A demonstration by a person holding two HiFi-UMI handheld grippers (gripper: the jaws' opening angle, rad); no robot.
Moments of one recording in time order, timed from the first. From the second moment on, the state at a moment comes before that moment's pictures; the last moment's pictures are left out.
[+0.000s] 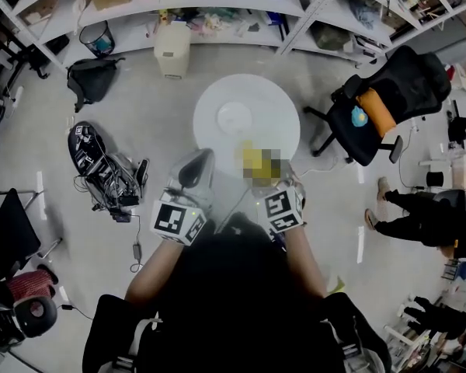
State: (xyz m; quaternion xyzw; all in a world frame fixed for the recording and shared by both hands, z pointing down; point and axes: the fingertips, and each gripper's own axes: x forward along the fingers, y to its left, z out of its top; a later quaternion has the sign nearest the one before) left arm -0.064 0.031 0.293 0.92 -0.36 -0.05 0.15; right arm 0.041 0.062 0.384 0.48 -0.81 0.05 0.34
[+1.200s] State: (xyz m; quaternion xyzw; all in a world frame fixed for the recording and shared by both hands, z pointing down) left arm 0.048 0.149 0.298 0.92 -0.37 -0.02 0.14; right arm 0.161 0.172 0.327 0.56 -0.81 0.18 0.00
